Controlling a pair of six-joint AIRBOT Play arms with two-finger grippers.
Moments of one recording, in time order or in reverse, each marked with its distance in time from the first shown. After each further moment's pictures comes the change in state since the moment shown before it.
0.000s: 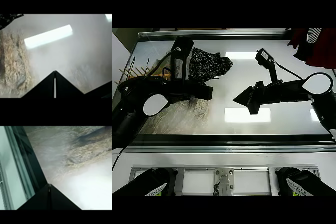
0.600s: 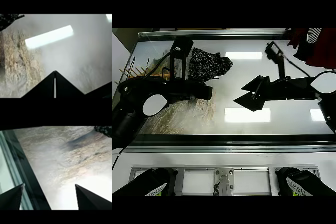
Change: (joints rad) left arm 0.000 0.002 0.000 0.003 0.001 0.002; right arm -0.039 0.019 0.011 -0.005 -0.019 -0.003
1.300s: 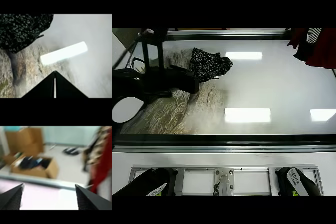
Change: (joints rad) left arm 0.000 0.073 0.061 0.120 -0.035 0.015; right arm -0.884 0.121 0.317 0.275 -0.121 -0.090
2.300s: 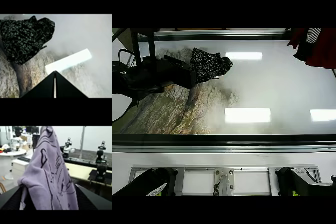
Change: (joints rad) left arm -0.001 -0.005 0.106 0.035 -0.014 0.080; right arm -0.850 -0.077 0.026 -0.173 -0.571 0.048
